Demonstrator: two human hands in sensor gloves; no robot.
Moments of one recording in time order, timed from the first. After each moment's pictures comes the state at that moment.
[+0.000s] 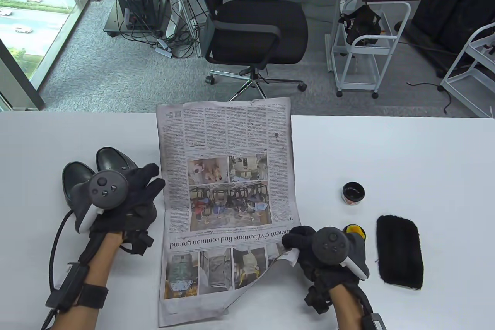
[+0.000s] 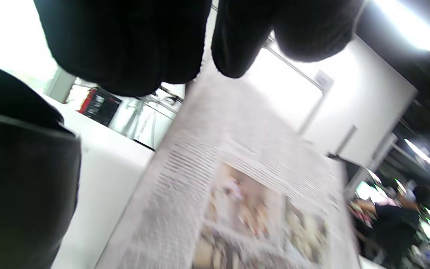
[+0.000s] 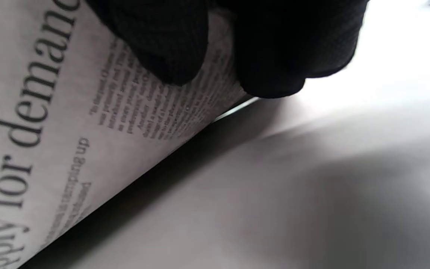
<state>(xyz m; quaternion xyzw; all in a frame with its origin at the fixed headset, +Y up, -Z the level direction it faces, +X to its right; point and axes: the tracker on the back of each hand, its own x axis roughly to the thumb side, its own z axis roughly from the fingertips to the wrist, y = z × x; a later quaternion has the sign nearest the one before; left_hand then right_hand) -0.285 -0.636 -0.319 0.03 -0.11 0.26 0.96 0.136 -0.722 -0.266 0.15 0.04 0.95 0.26</state>
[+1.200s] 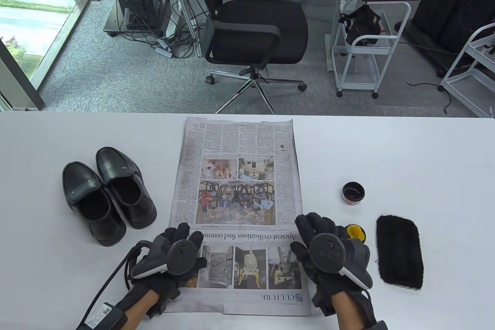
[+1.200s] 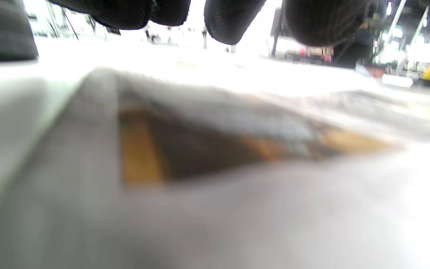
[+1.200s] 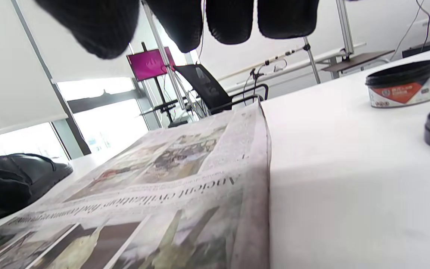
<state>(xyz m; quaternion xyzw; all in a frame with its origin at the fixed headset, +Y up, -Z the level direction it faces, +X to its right) -0.205 -0.736 -0.267 -0.08 -0.23 0.04 0.97 0.146 -0.692 -0.249 0.11 -0.04 0.98 0.19</state>
